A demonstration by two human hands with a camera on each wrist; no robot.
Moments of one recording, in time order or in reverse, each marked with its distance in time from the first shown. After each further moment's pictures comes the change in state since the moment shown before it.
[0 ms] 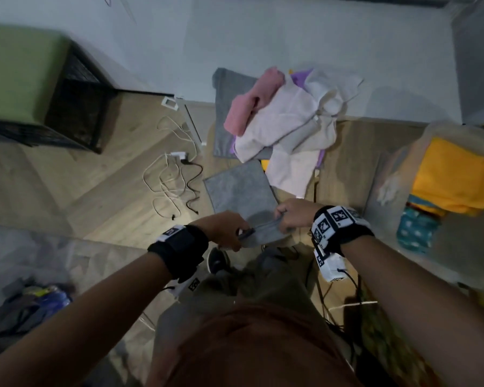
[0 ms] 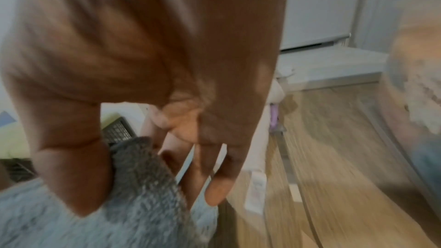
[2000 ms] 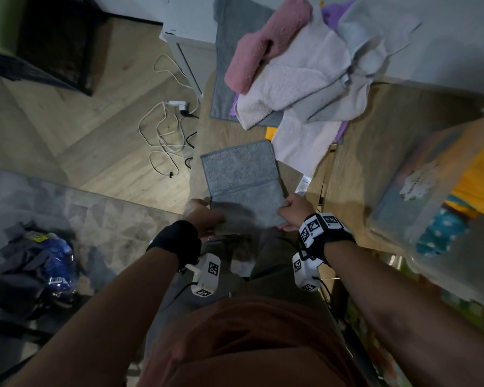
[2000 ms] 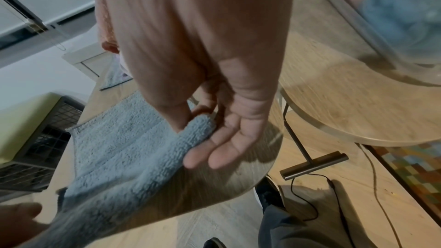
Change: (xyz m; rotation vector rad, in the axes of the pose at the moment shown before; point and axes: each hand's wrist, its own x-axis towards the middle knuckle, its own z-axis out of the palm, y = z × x) left_hand 0.070 -0.056 0.096 -1.439 0.281 -0.816; right_hand 0.077 0.060 0.063 0.569 0.188 0.400
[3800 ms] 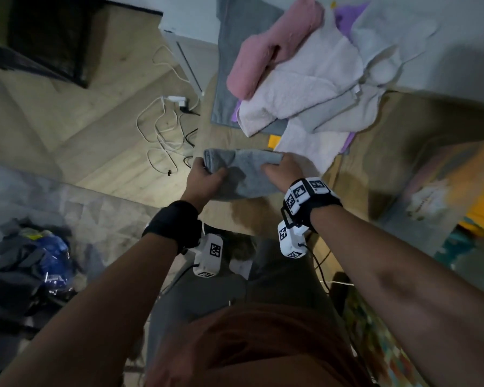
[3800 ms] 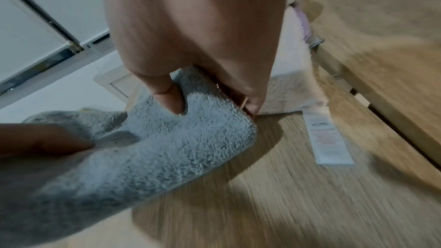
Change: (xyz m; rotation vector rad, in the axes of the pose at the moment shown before) left_hand 0.017 0.088 -0.007 -0.019 0.246 0.453; right_hand 0.025 -0.113 -0.024 -0.271 0.164 -0.225
